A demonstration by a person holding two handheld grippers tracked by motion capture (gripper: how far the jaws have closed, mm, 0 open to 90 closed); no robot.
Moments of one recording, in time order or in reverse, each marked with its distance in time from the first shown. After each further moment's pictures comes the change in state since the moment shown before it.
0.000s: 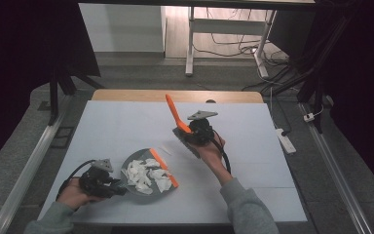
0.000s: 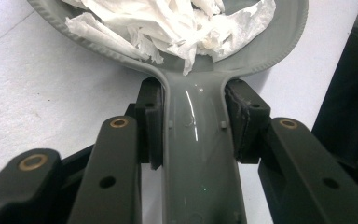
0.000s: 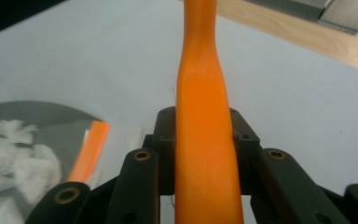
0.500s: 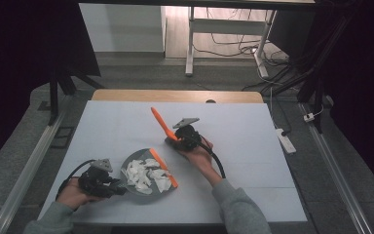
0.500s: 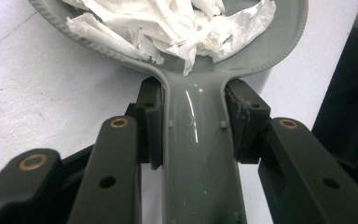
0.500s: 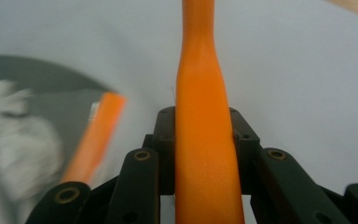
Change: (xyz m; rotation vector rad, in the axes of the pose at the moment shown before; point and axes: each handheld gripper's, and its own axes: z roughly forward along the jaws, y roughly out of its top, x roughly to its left) left arm 0.000 -0.001 -0.001 -0.005 0.002 0.001; right arm 0.031 -0.013 0.034 0.096 0.062 -0.094
